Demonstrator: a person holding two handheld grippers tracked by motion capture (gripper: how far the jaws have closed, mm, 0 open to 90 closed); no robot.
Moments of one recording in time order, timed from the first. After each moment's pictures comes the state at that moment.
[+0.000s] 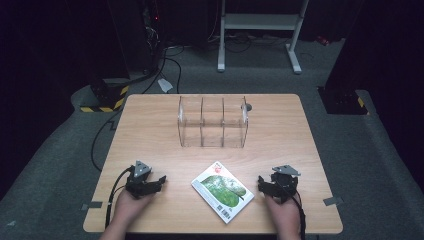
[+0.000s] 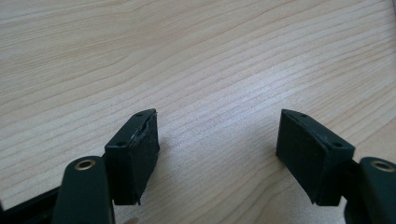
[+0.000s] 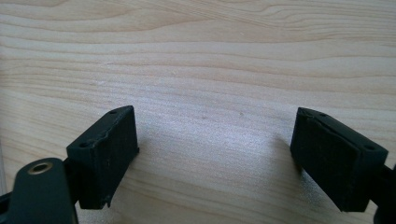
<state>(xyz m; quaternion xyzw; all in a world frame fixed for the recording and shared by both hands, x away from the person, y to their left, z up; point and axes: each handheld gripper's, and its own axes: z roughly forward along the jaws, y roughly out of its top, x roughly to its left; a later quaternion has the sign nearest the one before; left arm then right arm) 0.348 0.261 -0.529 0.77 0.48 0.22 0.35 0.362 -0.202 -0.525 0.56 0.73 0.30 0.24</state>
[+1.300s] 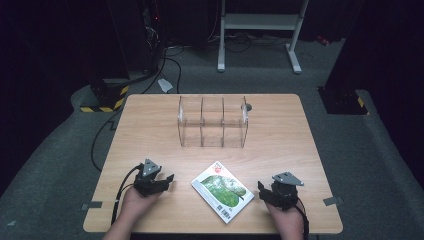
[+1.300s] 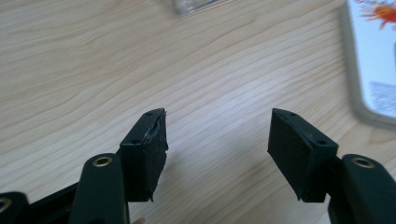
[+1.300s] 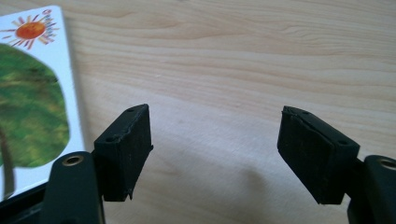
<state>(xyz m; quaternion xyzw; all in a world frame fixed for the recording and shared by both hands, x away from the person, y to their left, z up) 0.353 0.231 -0.518 0.79 0.45 0.21 0.37 0.328 -0.198 -0.508 0.52 0.75 0.33 0.24</state>
